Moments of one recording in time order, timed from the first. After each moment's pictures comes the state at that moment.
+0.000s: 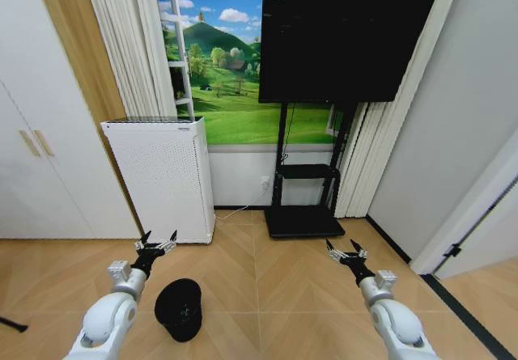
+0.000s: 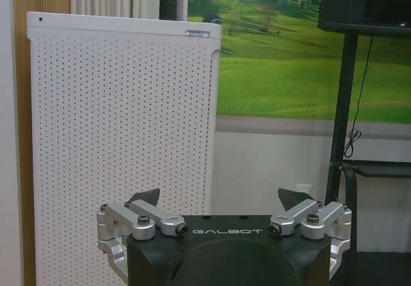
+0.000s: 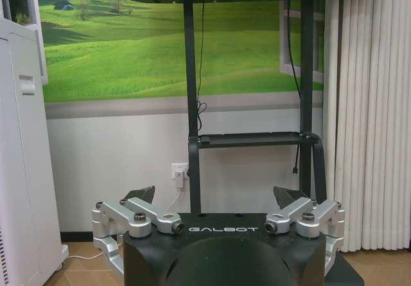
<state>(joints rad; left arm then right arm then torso) 1.31 -1.17 -0.68 -1.93 -0.48 0.21 0.03 -1.31 1.21 0.73 1.74 0.40 -0.07 -0.16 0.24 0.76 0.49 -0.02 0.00</state>
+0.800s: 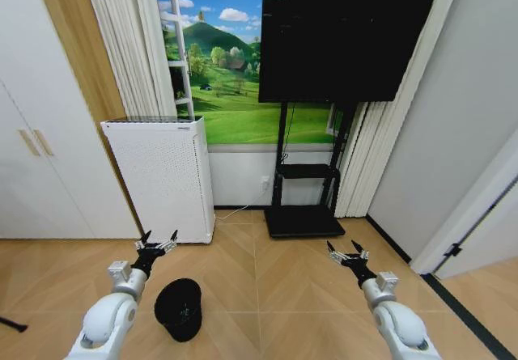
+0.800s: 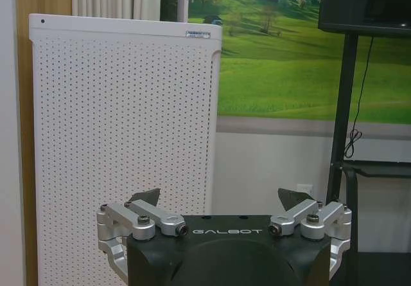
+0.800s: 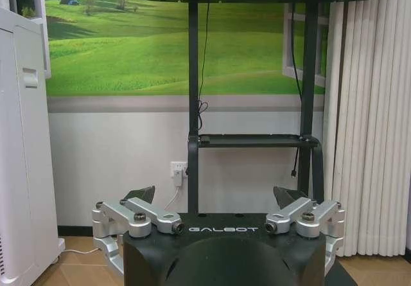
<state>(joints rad) 1.32 -1.17 -0.69 -1.94 -0.48 0.21 0.02 -1.33 1.20 0.74 1.75 0.38 -0.06 -0.17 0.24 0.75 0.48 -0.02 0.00</state>
